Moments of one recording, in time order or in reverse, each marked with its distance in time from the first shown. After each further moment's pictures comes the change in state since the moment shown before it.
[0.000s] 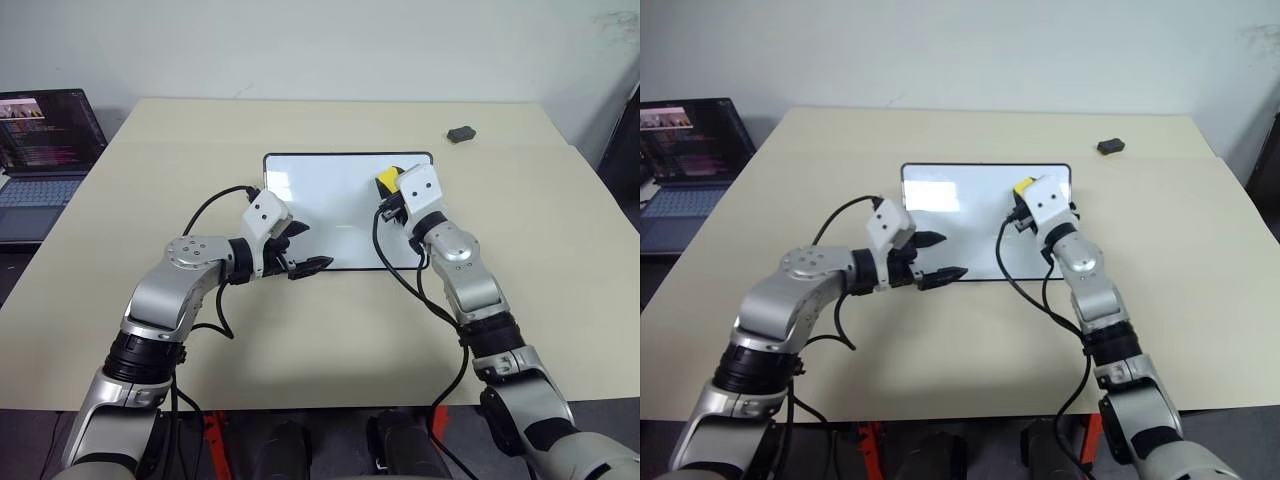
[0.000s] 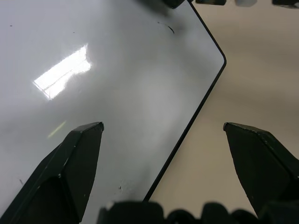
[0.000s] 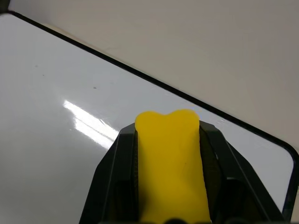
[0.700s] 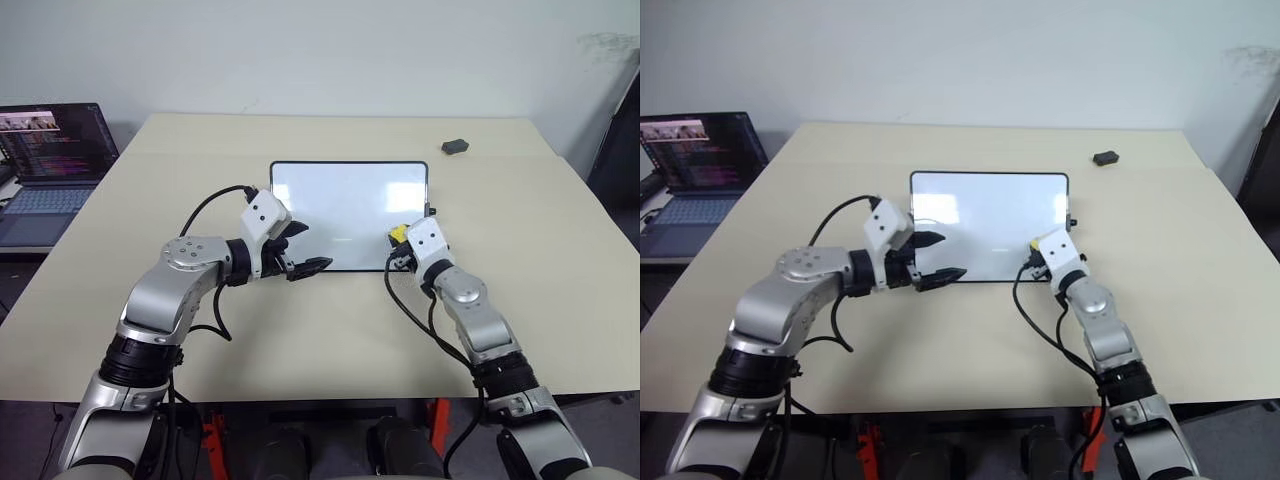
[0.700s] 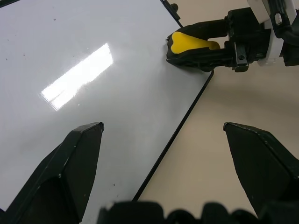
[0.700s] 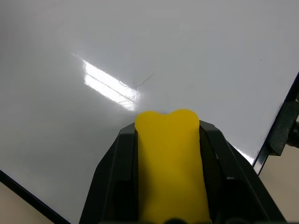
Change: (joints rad) left arm 0.015 0.009 0.010 -0.031 -0.001 0.004 0.004; right arm 0.250 -0.055 0.033 -0.139 -0.008 0.103 0.056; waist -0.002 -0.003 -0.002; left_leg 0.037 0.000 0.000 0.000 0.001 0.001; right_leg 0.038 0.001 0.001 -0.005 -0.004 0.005
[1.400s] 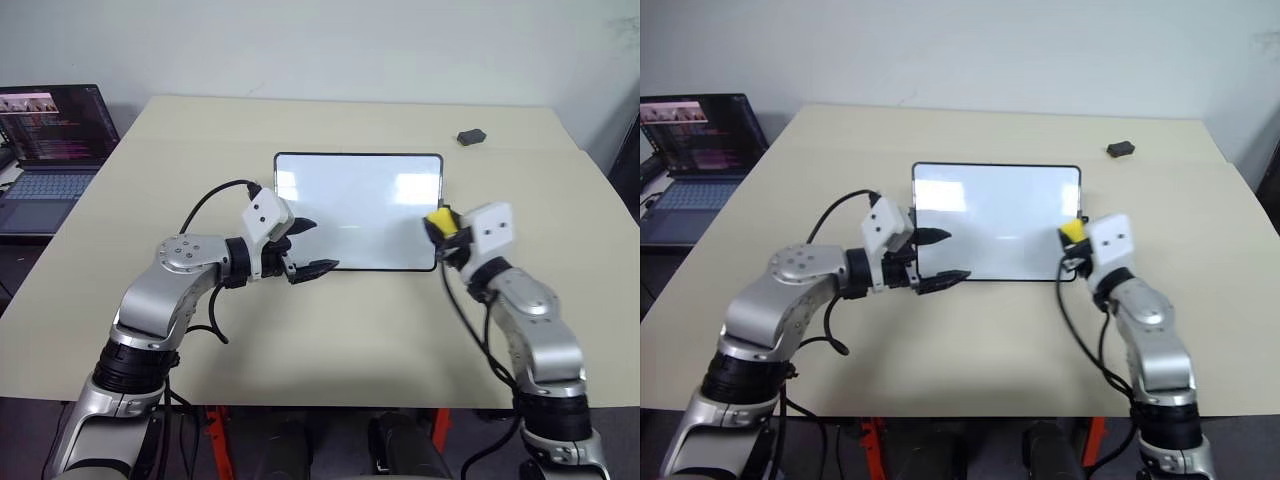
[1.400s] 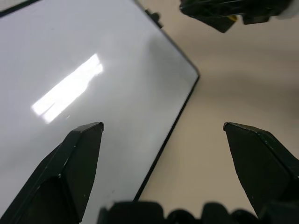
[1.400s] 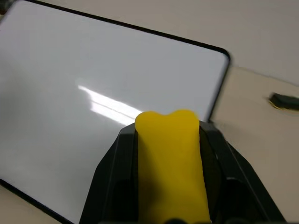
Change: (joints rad) left arm 0.011 0.025 -0.008 -0.112 -0.033 -0.051 -0.097; right arm 0.235 -0.083 -0.320 -0.621 0.239 0.398 0.087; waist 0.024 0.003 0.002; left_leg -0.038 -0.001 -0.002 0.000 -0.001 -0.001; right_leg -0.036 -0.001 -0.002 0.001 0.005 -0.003
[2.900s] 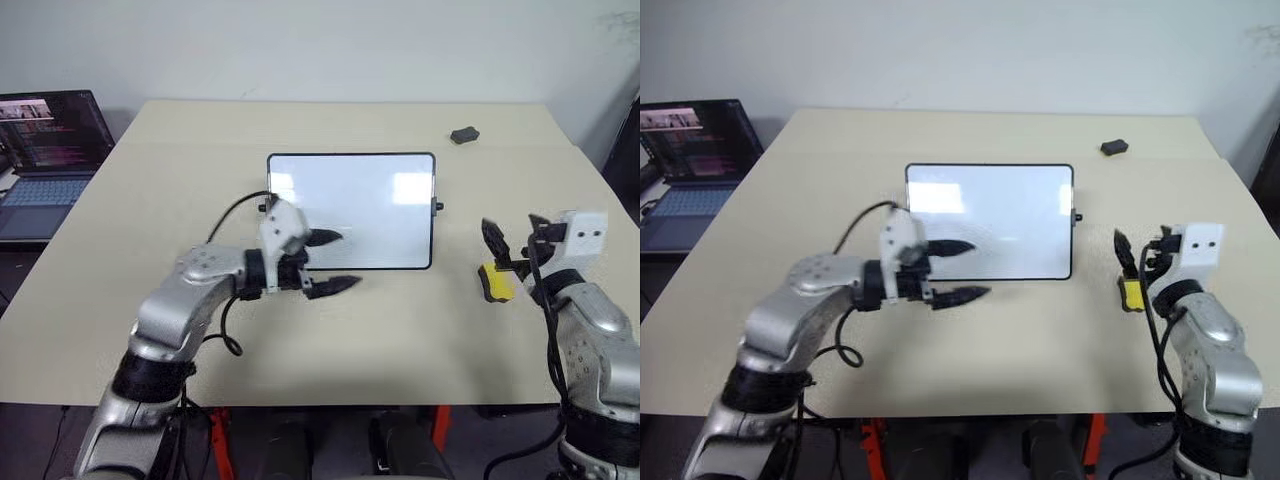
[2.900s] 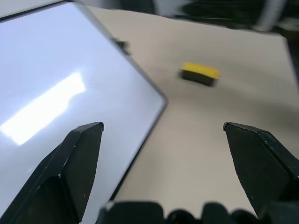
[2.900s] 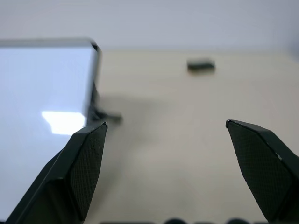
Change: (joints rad) left arm 0.207 -0.169 0.150 -0.124 -0.053 0.046 0.168; right arm 0.146 0.021 -0.106 -0.119 0.185 -0.066 -0.083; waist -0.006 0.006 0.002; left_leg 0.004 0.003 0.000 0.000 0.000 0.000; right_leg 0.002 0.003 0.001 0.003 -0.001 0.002
